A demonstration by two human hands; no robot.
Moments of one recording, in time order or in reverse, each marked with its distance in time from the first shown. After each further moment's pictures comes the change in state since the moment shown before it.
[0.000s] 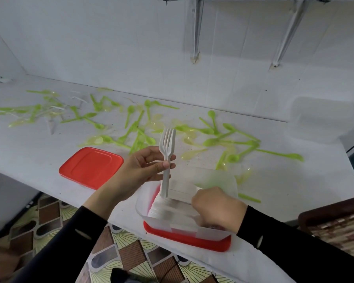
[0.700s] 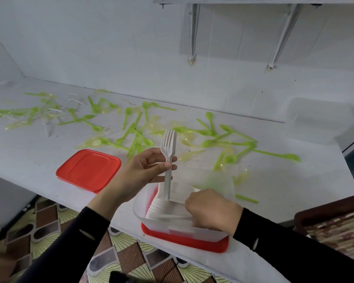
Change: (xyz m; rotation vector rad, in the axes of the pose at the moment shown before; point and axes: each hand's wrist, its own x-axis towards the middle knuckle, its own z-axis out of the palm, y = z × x) left_hand 0.005 -0.002 0.007 0.005 -0.011 -0.024; right_hand -0.008 -0.004 -0.008 0.011 0.066 -0.089
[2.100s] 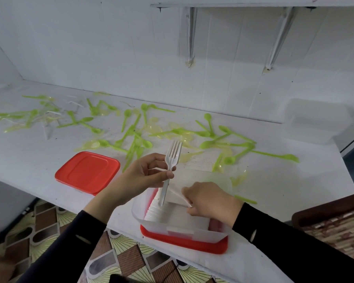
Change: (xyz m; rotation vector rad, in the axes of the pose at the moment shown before) left_hand -0.007 0.005 0.002 0.238 -0.016 -0.030; right_hand 0.013 0.018 0.004 0.252 0.095 0.150
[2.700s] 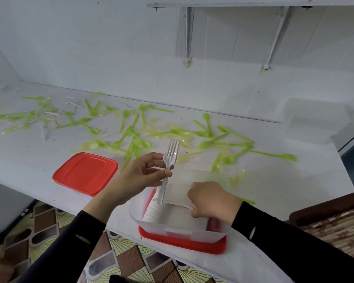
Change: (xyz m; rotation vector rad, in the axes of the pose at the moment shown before) left_hand 0.007 -0.005 0.000 -0.027 0.015 0.015; right_hand 0.000 0.007 0.002 -0.059 -0.074 0.046
